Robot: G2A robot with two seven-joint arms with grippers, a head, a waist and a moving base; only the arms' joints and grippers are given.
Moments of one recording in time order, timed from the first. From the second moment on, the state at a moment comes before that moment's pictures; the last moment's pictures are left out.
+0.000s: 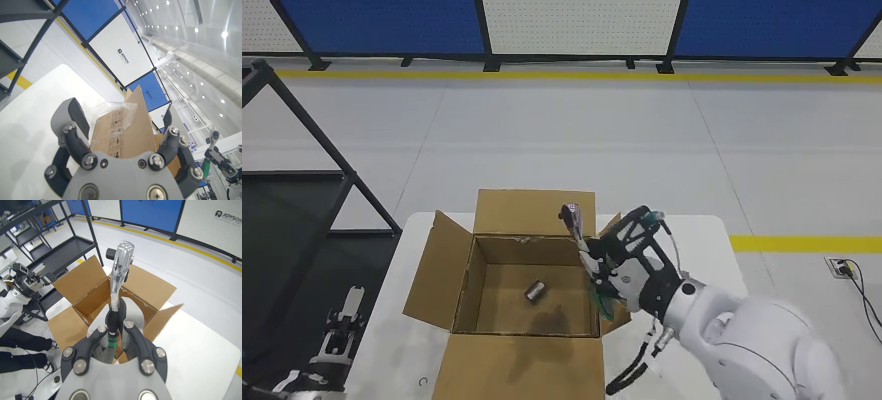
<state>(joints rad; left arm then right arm) 1.65 -1.25 -1.93 -1.94 0.17 -0.18 -0.08 -0.76 -1.31 1.15 -2.09 -0.91 -0.04 1.07</state>
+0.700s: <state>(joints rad) 1.68 -1.25 -1.94 -1.96 0.16 -0.22 -0.09 -0.38 -1.41 0.79 -1.51 -0.82 0.03 1.05</state>
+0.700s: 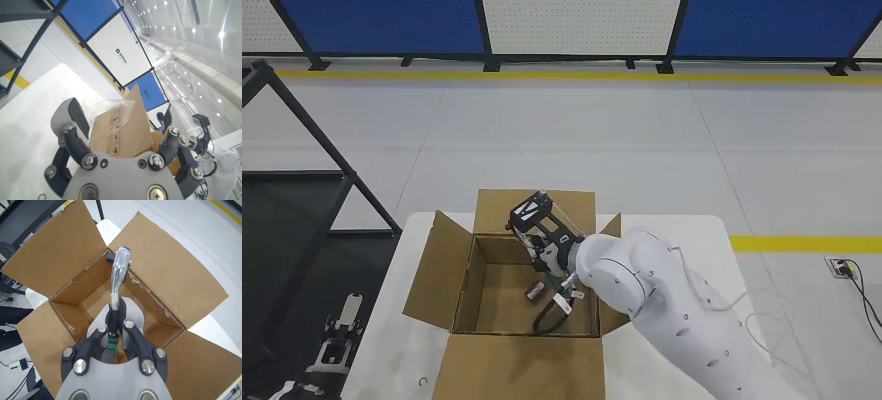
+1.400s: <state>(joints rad) 1.68 -1.25 -1.94 -1.96 0.16 -0.22 -0.09 -0.23 -1.57 0.53 -0.96 -0.81 0.09 1.08</state>
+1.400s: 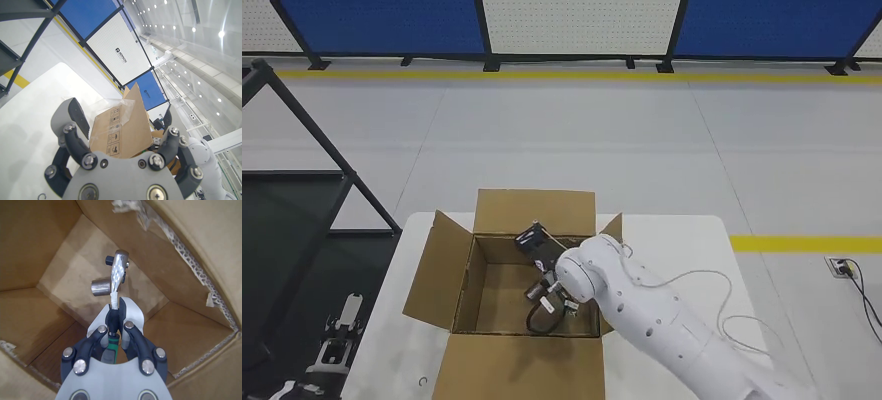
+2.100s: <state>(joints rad) 1.68 -1.25 -1.94 -1.96 0.16 -0.22 -0.09 -0.17 -1.72 0.45 -0.67 -0.81 0.11 1.07</state>
